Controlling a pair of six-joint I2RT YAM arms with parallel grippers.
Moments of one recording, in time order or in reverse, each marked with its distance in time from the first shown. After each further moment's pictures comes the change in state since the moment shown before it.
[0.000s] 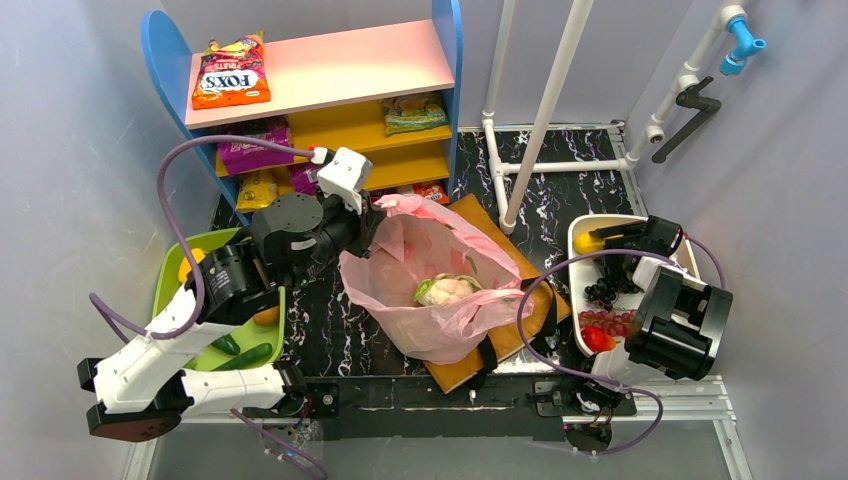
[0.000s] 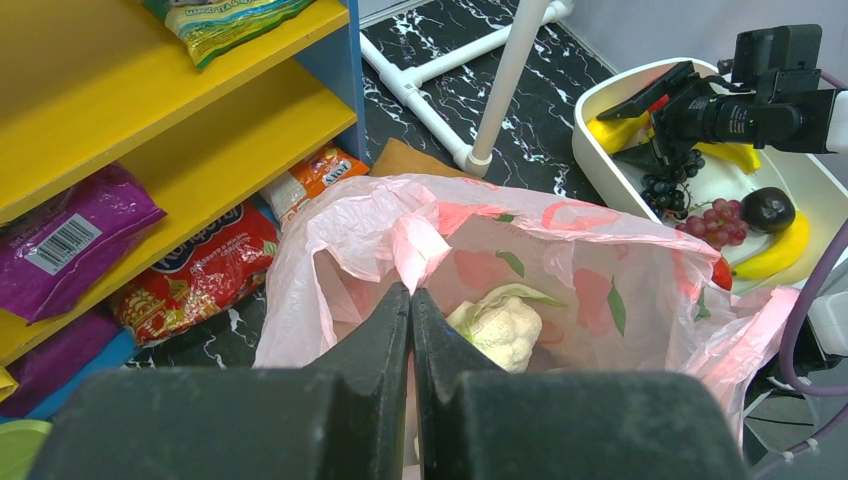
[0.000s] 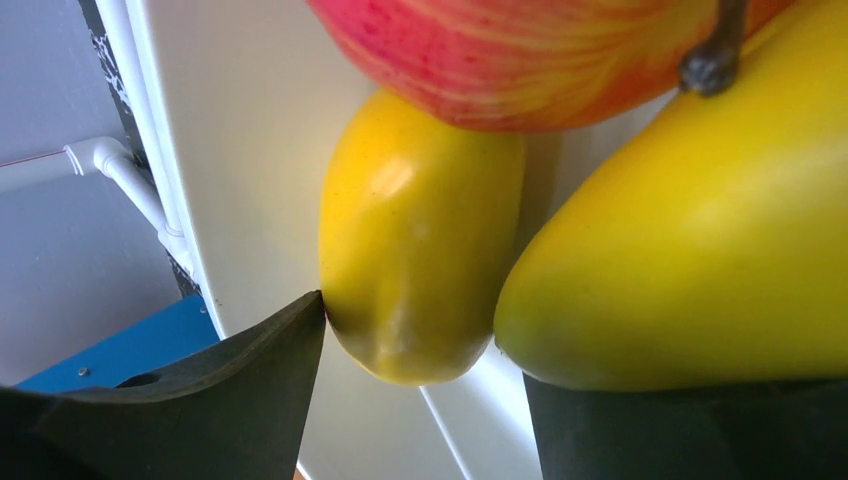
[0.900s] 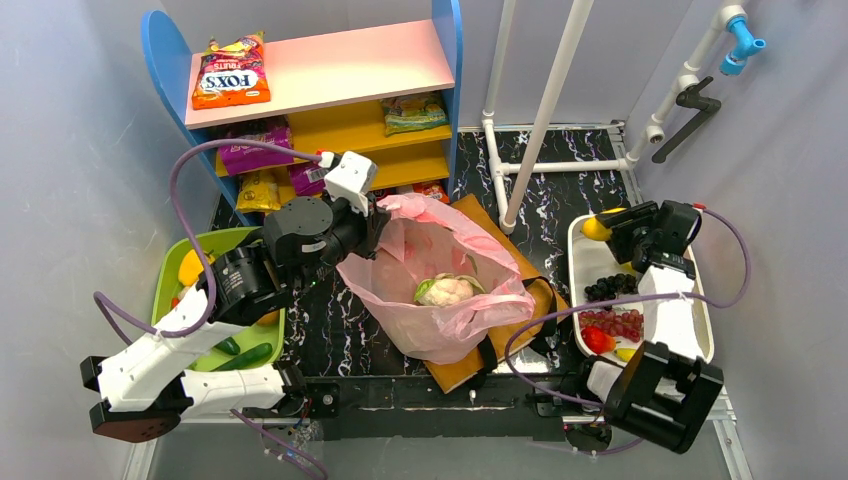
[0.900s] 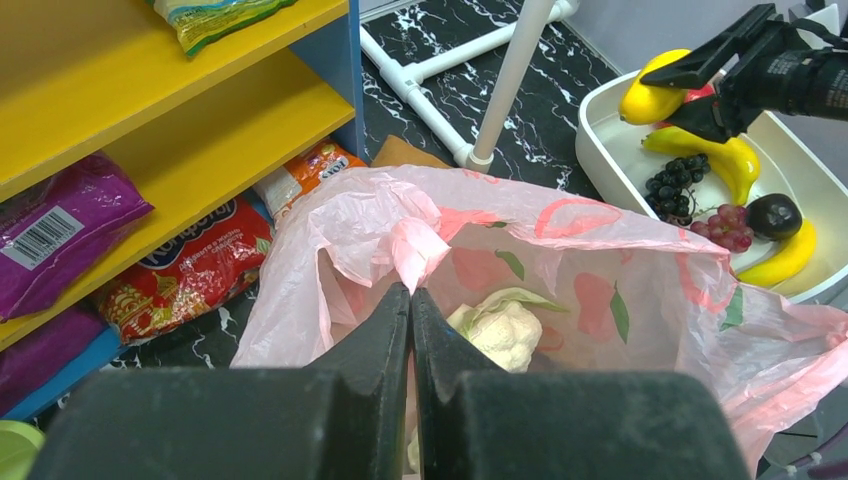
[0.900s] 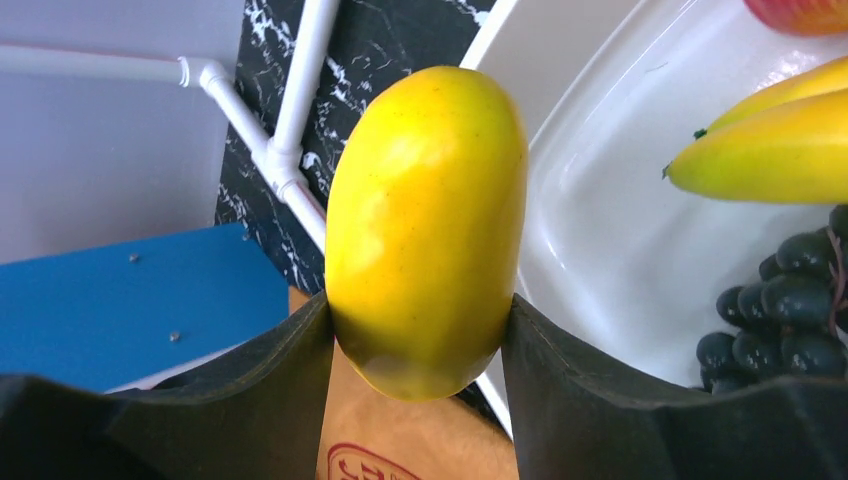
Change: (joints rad) left arm 0.000 -0.008 -0.071 0.054 -0.012 -0.020; right arm 0.040 -0.327 0.107 -0.266 0.016 -0.146
